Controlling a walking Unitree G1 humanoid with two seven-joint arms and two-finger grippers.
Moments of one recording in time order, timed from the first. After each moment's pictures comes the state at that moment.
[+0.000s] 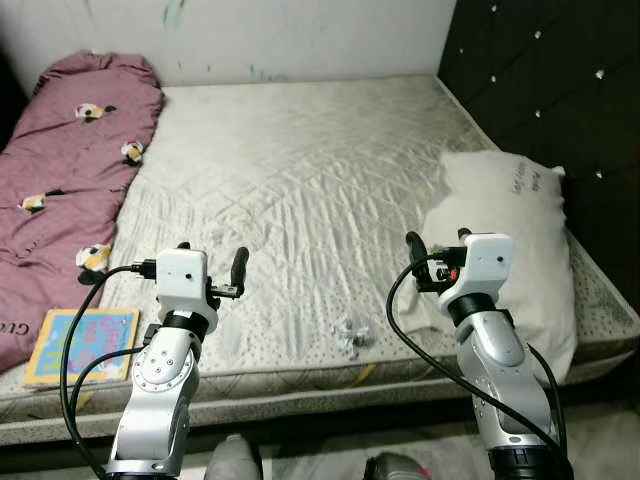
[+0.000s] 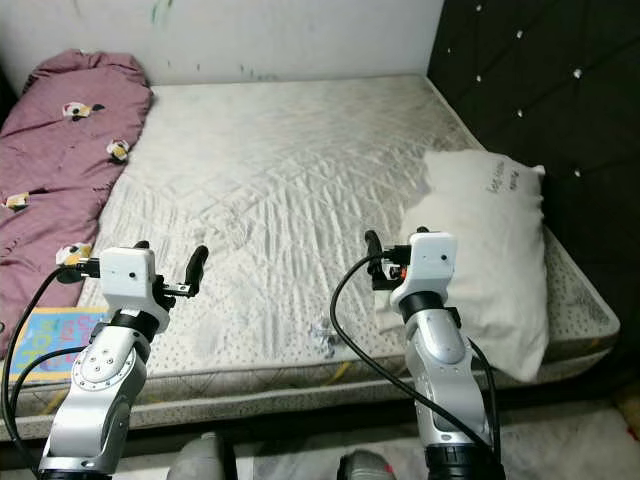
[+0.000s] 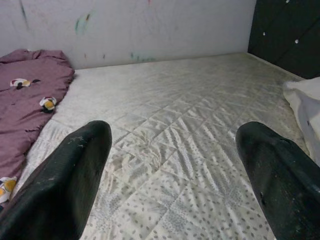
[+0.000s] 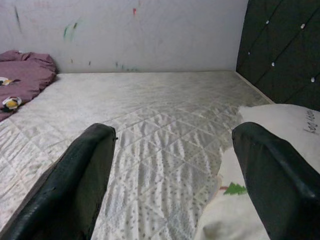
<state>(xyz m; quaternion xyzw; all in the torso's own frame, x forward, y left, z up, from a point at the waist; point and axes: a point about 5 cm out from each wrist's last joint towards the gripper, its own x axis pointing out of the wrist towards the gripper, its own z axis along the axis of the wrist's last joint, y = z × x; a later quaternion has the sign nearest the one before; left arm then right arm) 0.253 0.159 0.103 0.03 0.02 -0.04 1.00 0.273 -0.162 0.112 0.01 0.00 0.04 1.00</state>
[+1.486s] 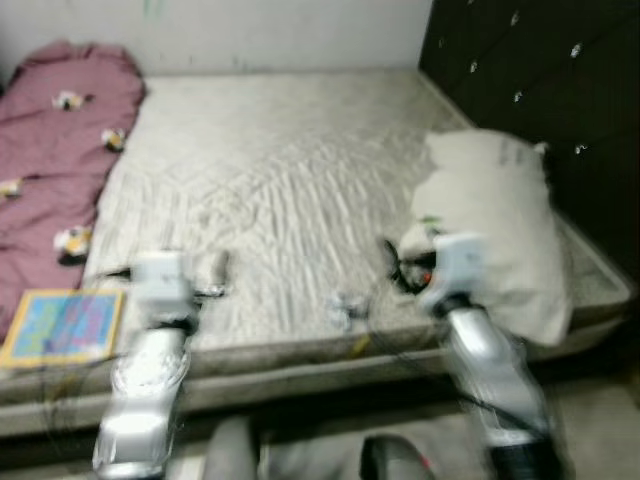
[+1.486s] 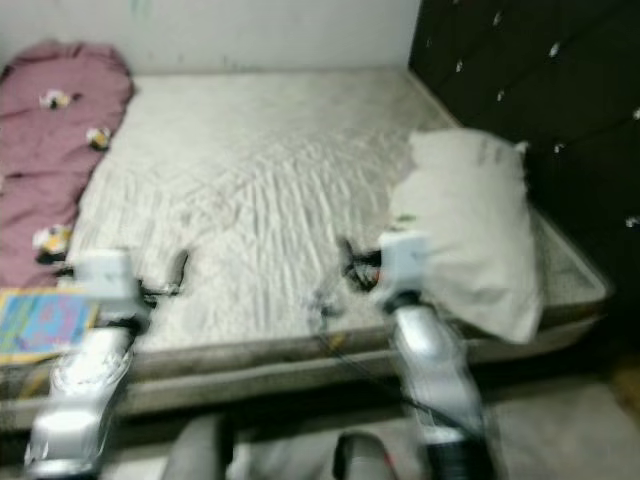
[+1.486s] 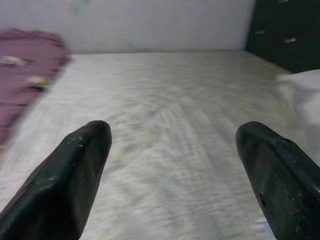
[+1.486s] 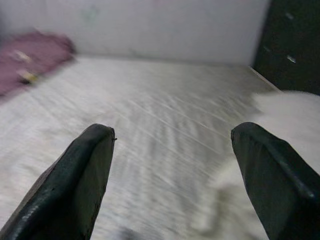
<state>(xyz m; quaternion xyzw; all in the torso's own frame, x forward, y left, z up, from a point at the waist) 0.252 0.152 0.103 -0.02 0.02 -0.05 1.00 0.273 -0.159 0.106 -0.02 0.02 0.08 1.00</state>
